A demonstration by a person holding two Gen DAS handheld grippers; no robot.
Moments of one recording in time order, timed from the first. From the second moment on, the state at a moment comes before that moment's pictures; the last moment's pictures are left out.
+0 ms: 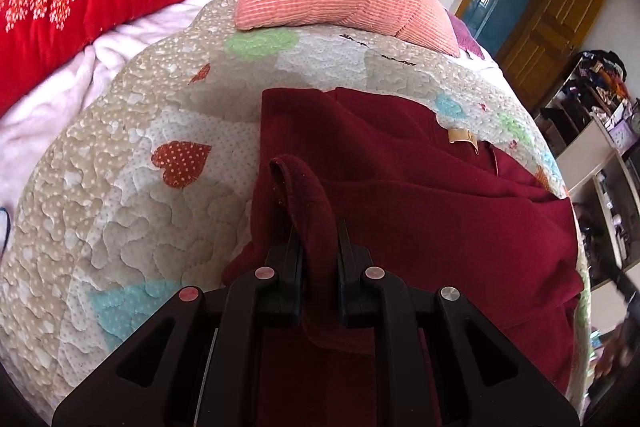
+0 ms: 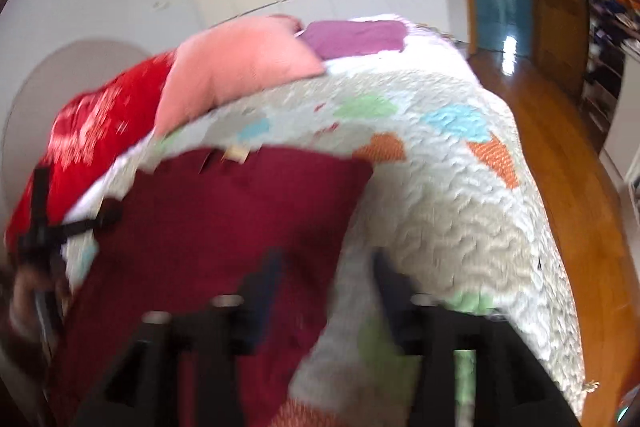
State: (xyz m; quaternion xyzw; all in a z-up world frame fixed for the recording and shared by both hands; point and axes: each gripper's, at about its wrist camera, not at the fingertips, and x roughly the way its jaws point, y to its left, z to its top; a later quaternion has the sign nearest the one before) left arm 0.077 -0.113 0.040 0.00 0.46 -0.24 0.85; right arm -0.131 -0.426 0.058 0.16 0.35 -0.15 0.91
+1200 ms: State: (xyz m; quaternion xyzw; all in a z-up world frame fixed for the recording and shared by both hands) left arm 0.067 -0.109 0.042 0.01 0.45 -0.23 0.86; right arm -0.154 -0.382 0.029 0.17 0.44 -0.11 0.88
